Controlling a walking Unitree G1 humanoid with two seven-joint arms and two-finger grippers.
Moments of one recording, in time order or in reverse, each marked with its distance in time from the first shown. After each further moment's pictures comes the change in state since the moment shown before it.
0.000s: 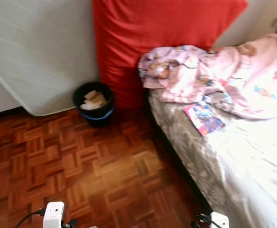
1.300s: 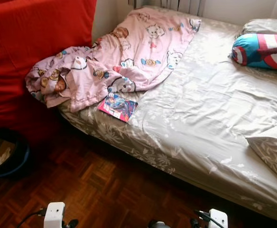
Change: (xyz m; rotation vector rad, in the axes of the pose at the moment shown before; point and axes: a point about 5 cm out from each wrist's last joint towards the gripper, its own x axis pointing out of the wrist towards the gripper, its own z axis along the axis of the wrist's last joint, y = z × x) left arm 0.000 -0.003 -0.001 0.000 0.006 0.002; right arm 0.001 0.002 0.004 -0.002 -0.013 0.008
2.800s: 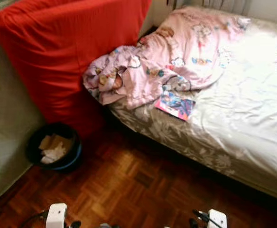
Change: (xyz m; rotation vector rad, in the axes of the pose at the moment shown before) left arm -0.001 -0.003 -0.005 -0.020 0.012 -0.022; right arm 0.001 0.004 -0.001 0.014 -0.005 0.004
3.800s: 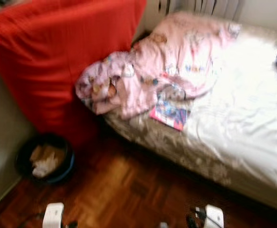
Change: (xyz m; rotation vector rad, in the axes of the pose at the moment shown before) left arm -0.001 0.007 0.002 0.002 -0.004 0.022; right arm 0.002 0.006 0.002 -0.024 0.000 0.029
